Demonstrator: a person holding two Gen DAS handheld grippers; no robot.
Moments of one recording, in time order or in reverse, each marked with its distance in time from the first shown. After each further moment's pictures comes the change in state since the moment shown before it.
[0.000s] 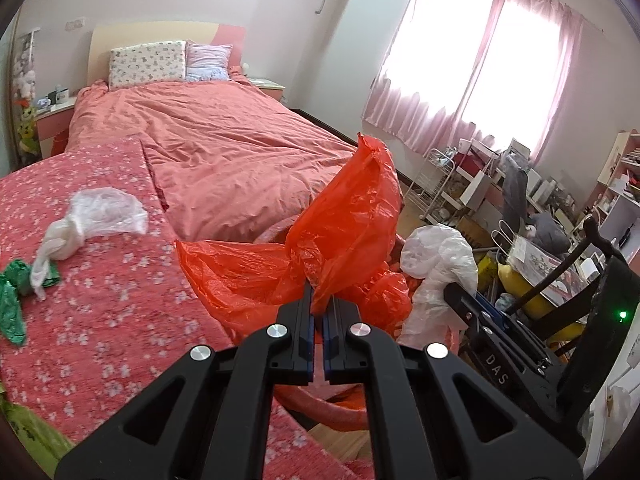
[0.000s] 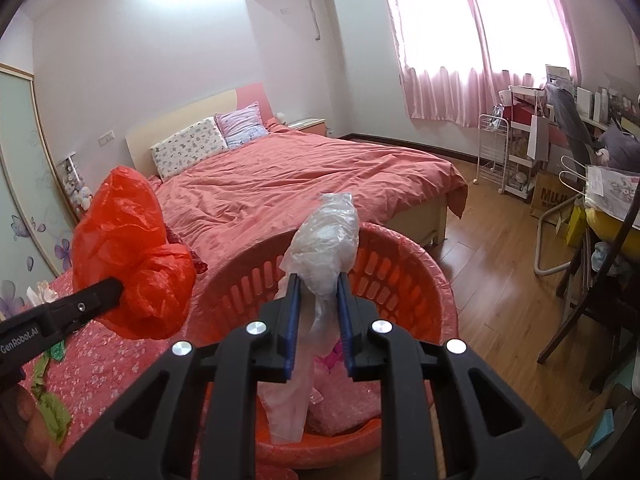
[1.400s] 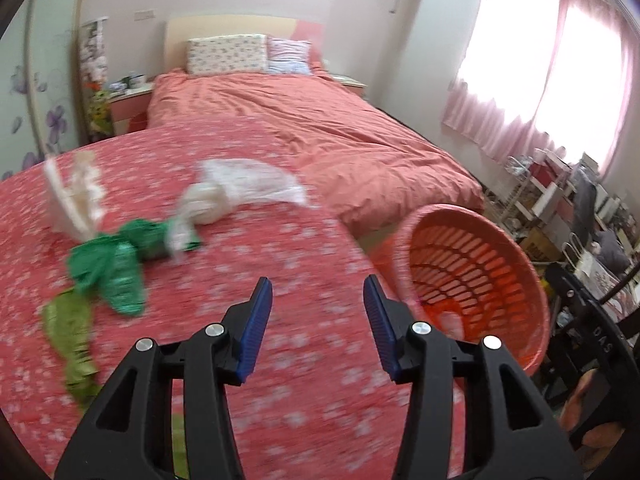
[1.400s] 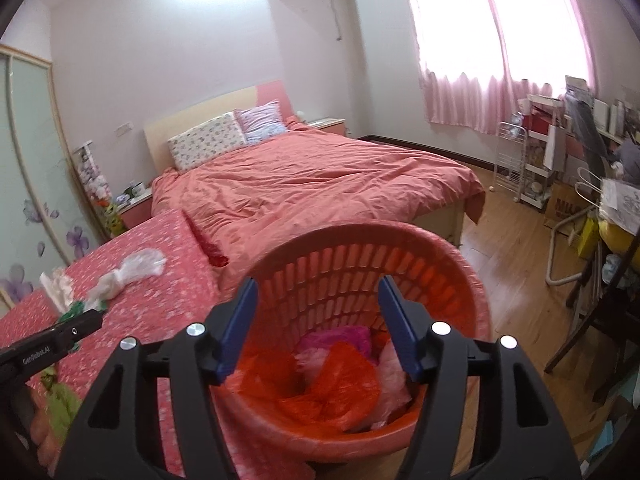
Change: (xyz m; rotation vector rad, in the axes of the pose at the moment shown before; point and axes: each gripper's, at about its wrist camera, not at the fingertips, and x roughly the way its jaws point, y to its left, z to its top) left arm -0.051 0.088 -0.021 -0.100 0.006 0.296; right arm -0.006 0.036 -0.003 -0.062 0.004 0.062
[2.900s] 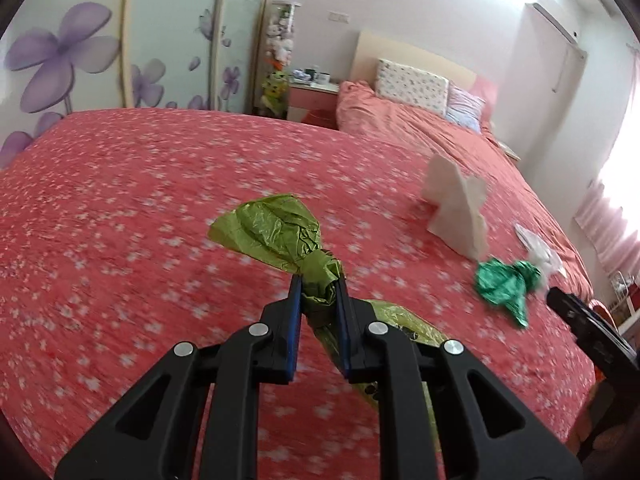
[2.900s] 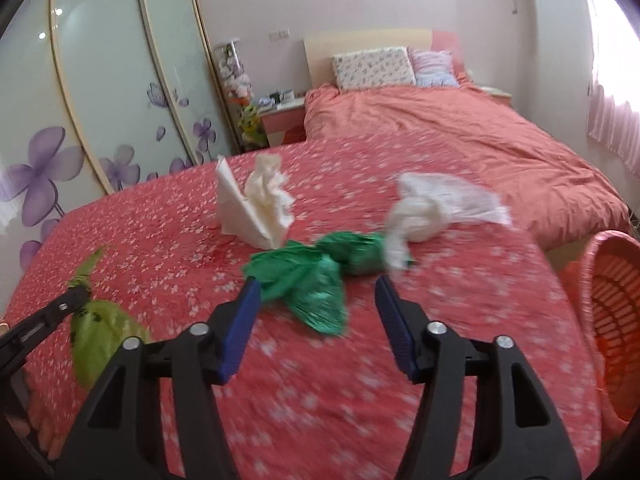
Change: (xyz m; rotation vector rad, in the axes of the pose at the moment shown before) left arm -0.117 0.272 -0.046 -0.381 -0.099 0.411; right arm 0.044 0.318 -0.059 -0.327 0.254 0.412
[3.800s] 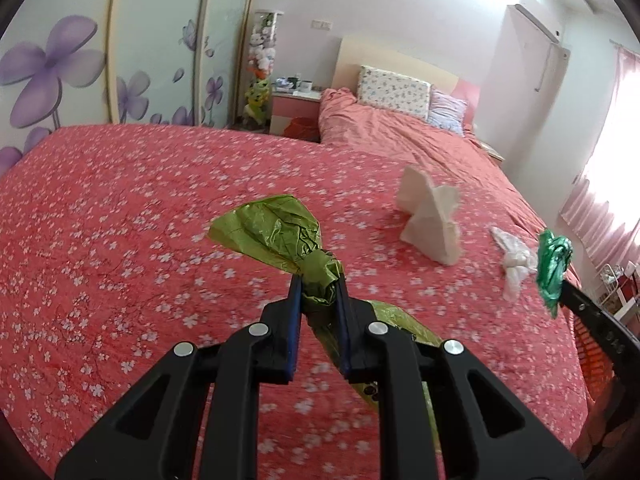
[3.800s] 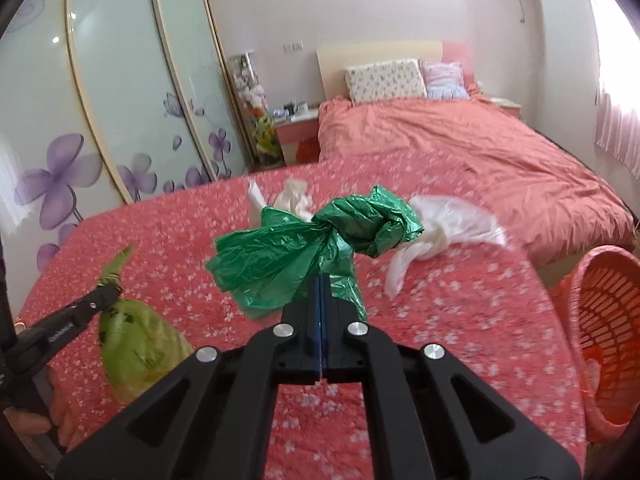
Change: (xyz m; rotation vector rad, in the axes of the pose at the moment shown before) left arm -0.022 -0.022 0.006 0.050 -0.029 -0.069; right arm -0.063 0.000 0.009 -0.013 -0.068 0.048
